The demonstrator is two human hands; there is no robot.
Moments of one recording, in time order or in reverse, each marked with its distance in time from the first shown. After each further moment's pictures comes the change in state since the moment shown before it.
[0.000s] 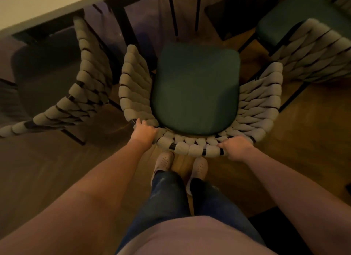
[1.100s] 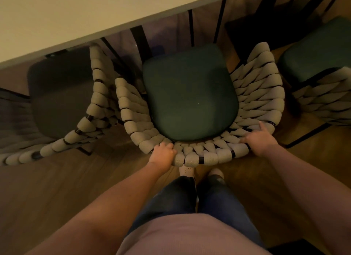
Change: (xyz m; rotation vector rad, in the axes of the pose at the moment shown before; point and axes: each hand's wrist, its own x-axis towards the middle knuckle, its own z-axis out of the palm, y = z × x) left_hand 0.077 -0.022 -0.053 -0.308 0.001 0.039; right_hand 0.099 0.113 -0.137 -0.221 0.035 0.066
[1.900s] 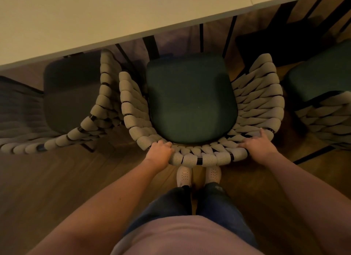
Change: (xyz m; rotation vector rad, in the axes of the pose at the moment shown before) left_hand 0.002 0.010 -0.042 -0.030 0.077 -0.058; right_hand 0.018 0.039 0.000 0.013 0.092 -0.062
